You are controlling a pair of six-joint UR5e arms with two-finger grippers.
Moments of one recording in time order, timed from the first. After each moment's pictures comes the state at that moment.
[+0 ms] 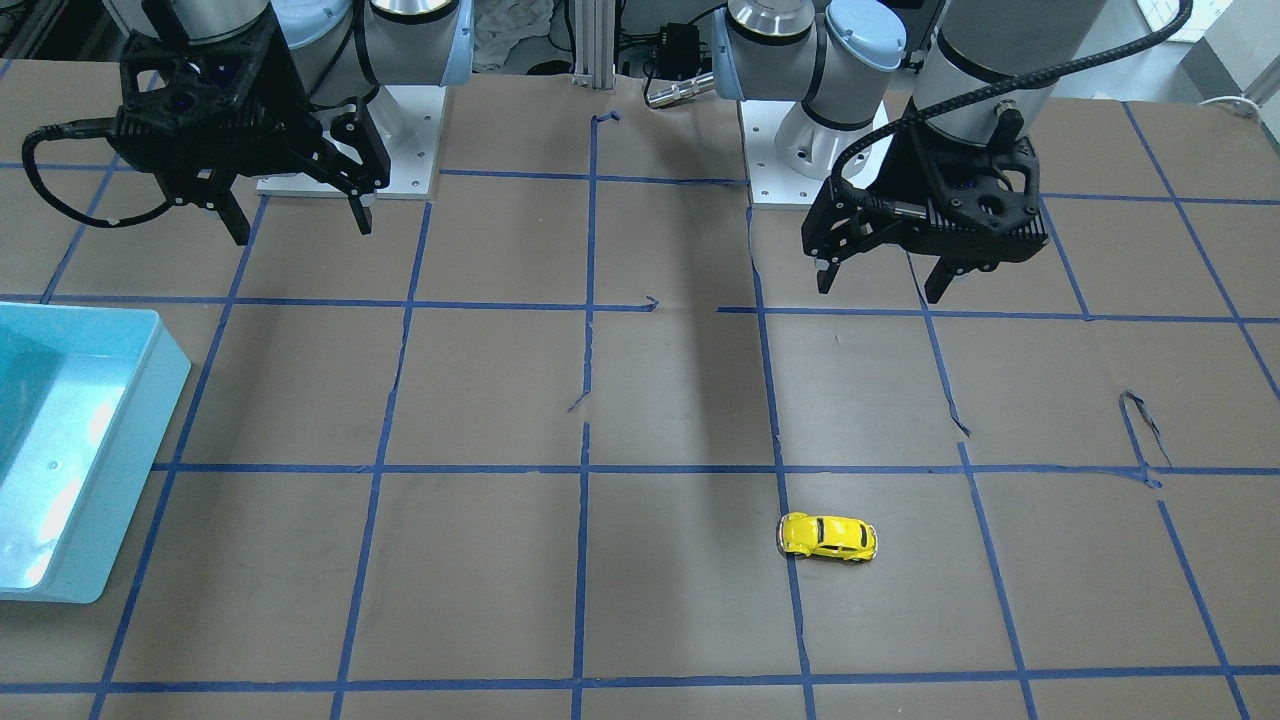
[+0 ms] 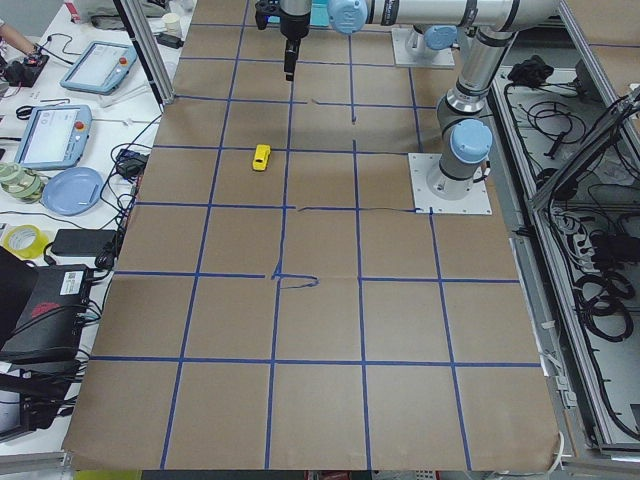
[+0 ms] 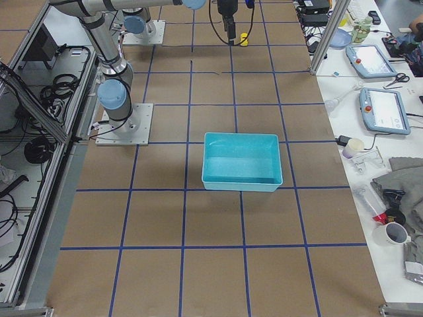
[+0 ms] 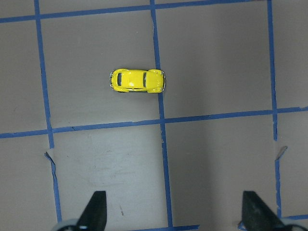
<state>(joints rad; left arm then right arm) -1.56 -1.58 -1.57 -1.47 1.56 0.09 1.61 -1.61 1.53 -1.62 -1.55 -0.10</state>
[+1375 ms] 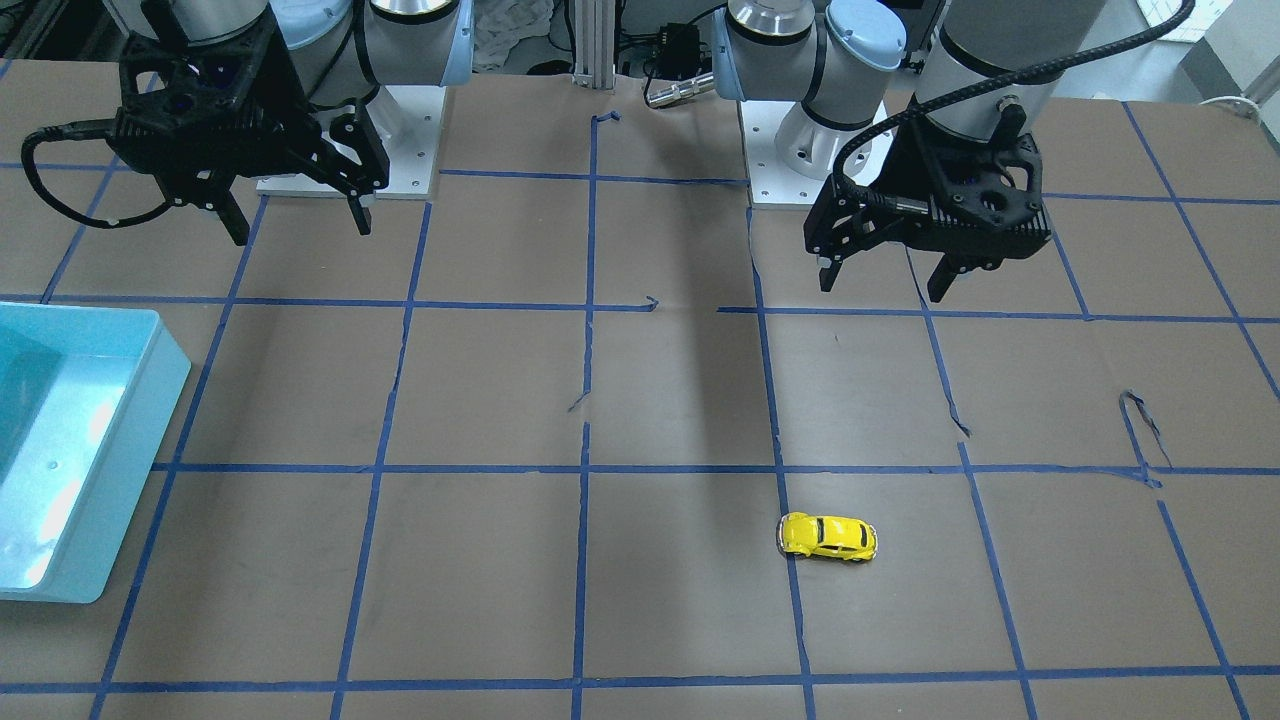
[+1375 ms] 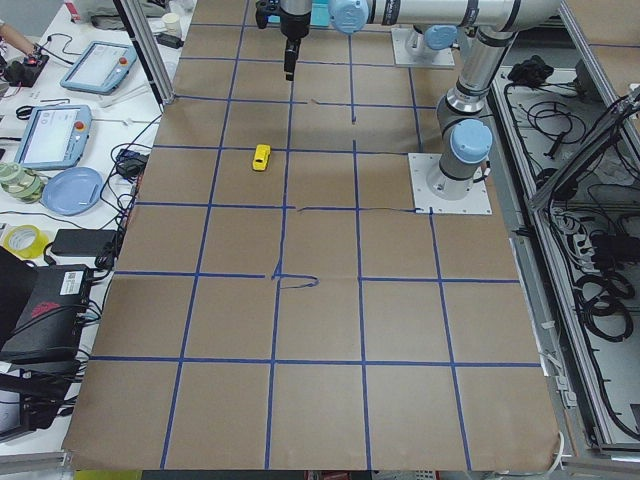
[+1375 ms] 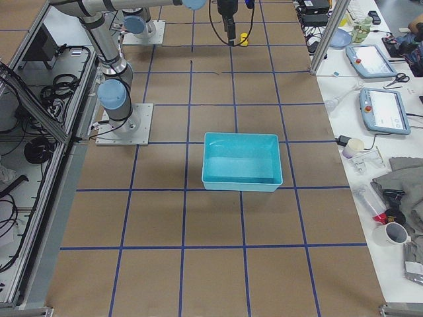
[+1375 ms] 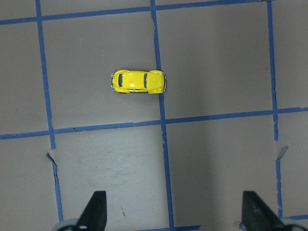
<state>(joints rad) -1.56 -1.58 -1.57 -1.46 1.56 0.10 1.61 -1.61 1.54 -1.62 -1.55 -0.10</state>
